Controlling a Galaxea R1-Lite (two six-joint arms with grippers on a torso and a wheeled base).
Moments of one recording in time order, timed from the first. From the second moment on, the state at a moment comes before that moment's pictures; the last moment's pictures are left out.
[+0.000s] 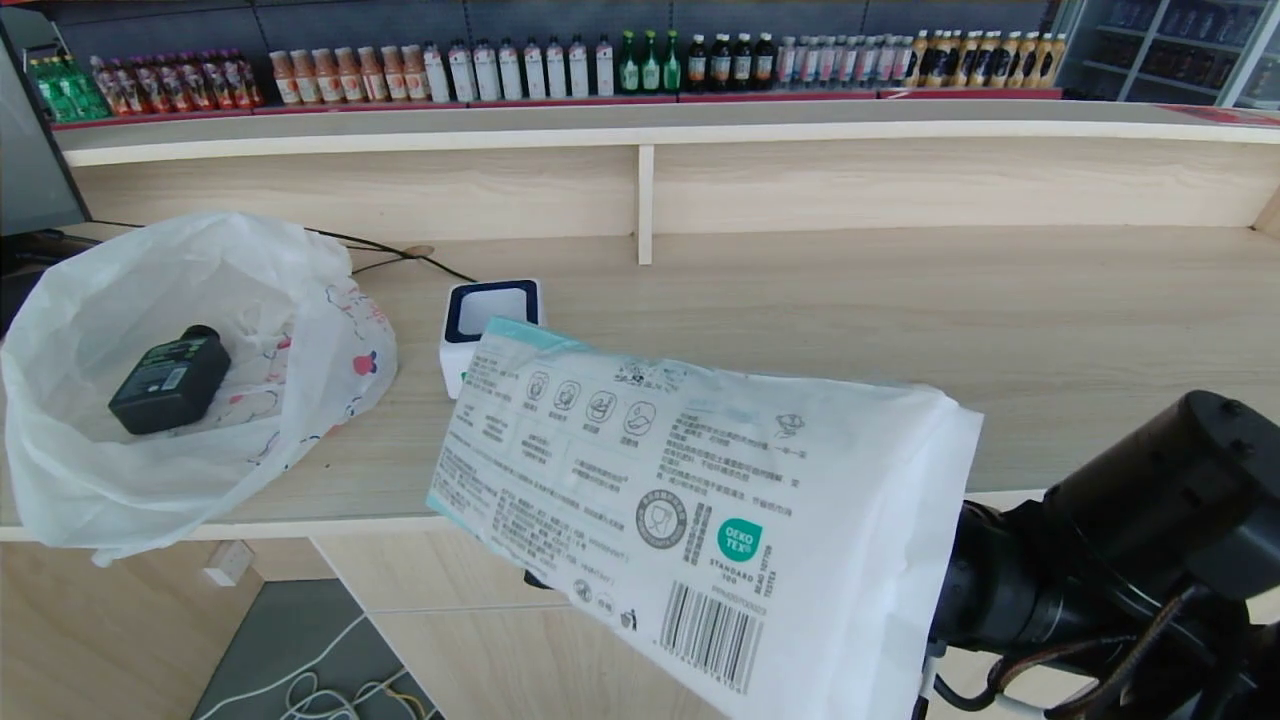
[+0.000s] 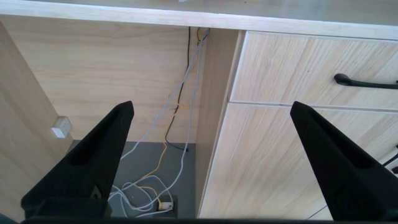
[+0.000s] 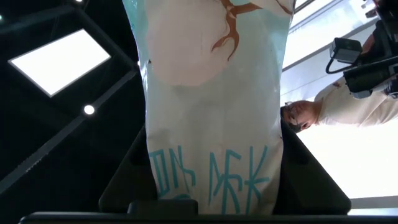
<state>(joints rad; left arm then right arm) 0.00 0.00 0.00 0.00 0.00 0.00 0.83 1.76 -0.56 -1.57 0.60 2.42</state>
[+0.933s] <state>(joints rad) 0.00 0.00 0.00 0.00 0.00 0.00 0.82 1.75 -0.54 -1.57 0.60 2.42</state>
